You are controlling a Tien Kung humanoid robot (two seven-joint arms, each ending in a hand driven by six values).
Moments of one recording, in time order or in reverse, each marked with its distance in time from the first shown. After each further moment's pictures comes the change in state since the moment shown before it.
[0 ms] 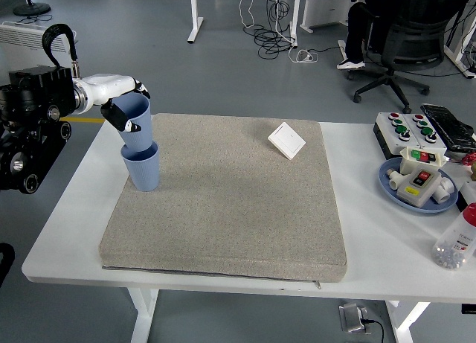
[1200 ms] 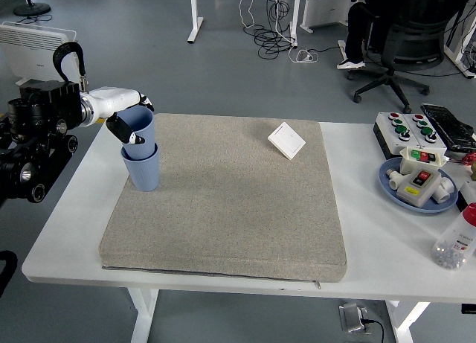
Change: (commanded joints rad) left arm 0.010 -0.017 0.048 0.068 0.000 0.050 -0.034; right arm 0.000 0.000 -0.005 0.000 0.003 0.000 0.000
